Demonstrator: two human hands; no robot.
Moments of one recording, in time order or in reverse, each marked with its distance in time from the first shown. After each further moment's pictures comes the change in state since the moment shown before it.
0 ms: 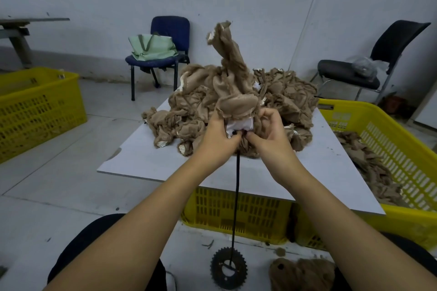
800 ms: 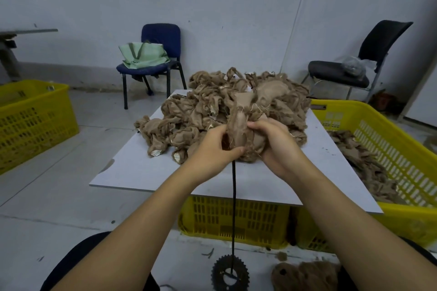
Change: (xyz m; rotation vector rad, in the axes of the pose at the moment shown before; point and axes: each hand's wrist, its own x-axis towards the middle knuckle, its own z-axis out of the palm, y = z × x) left_hand -0.007 0.008 -0.010 -0.042 -0.266 -0.156; right_hand 0.014 -0.017 -0.011 0.402 0.092 0.287
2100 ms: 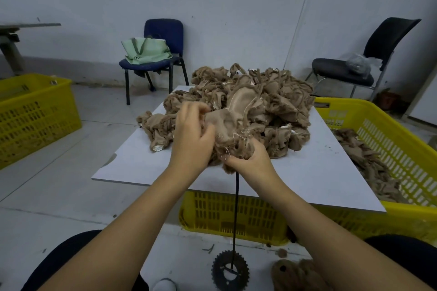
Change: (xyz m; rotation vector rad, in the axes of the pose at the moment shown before) left_hand -0.009 -0.004 -0.023 0.366 0.527 0.259; right_hand -0.013 0.065 0.009 -0.401 -0.145 -0.236
